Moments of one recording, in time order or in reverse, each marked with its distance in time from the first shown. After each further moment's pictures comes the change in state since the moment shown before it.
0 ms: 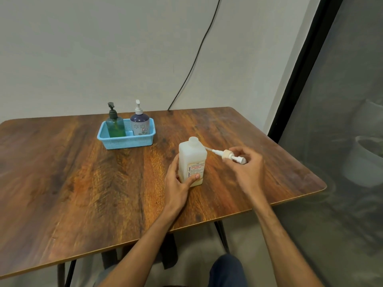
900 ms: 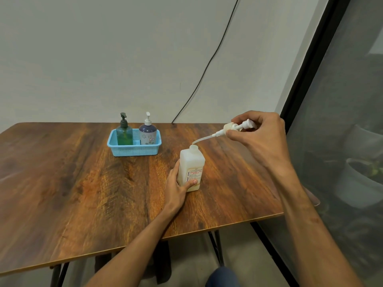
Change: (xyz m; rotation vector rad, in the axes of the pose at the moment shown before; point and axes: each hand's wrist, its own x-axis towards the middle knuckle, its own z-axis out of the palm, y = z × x) left_hand 0.016 0.006 -0.017 0.055 -0.029 -0.012; right_hand 0.012 -0.165 -0.035 -0.165 -0.057 -0.279
